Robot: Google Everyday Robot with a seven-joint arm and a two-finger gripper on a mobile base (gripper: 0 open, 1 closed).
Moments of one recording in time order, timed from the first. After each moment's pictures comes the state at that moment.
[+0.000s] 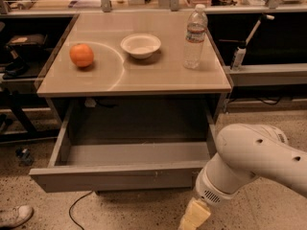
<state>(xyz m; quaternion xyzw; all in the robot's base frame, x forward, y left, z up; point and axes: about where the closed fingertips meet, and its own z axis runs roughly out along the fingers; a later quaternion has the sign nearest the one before) 0.332 -0.111 0.645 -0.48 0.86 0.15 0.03</state>
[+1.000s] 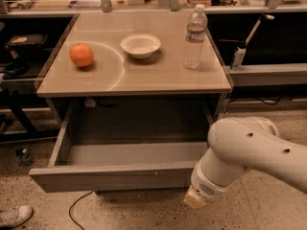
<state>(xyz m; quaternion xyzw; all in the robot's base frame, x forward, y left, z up) 0.346 -0.106 0.649 -0.49 0.86 0.14 0.03</state>
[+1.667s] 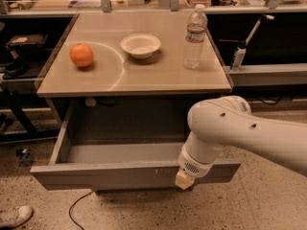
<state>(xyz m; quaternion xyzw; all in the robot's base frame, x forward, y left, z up) 0.400 -0.091 0.649 -0.49 0.86 0.10 0.02</state>
